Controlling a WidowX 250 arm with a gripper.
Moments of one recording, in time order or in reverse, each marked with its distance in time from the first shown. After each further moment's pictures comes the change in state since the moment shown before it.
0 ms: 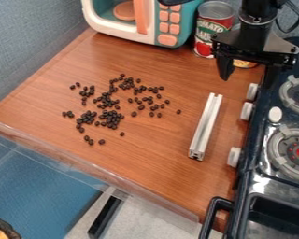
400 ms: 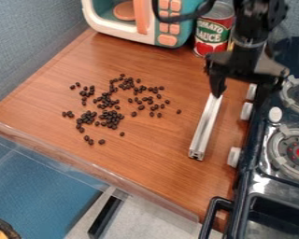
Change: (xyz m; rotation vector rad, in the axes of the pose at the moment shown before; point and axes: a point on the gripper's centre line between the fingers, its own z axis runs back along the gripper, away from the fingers) arm -0.024 0.007 -0.026 0.022 0.070 -0.022
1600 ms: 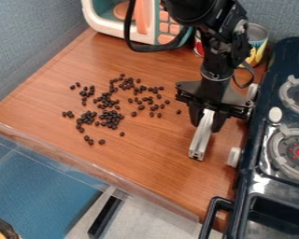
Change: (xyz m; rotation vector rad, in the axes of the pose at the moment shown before) arm -0.031 0.028 -0.026 0.035 0.045 0.047
